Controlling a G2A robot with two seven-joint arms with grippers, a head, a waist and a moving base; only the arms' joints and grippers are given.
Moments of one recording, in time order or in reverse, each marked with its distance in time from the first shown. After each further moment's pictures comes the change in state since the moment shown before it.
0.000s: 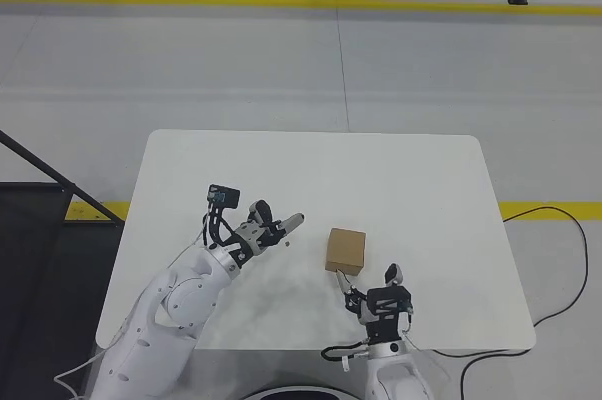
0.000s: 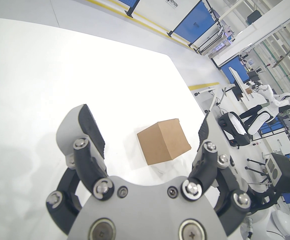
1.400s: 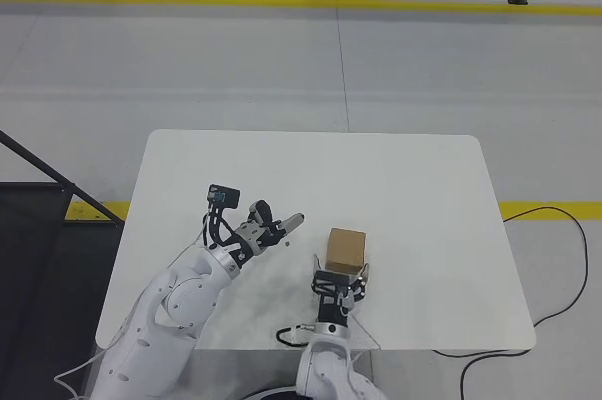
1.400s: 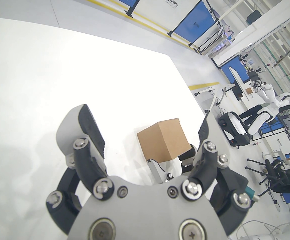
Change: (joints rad) left arm 0.000 0.000 0.000 0.000 0.000 0.000 0.000; right arm 0.353 -0.265 -0.296 0.545 0.077 0.574 -0.157
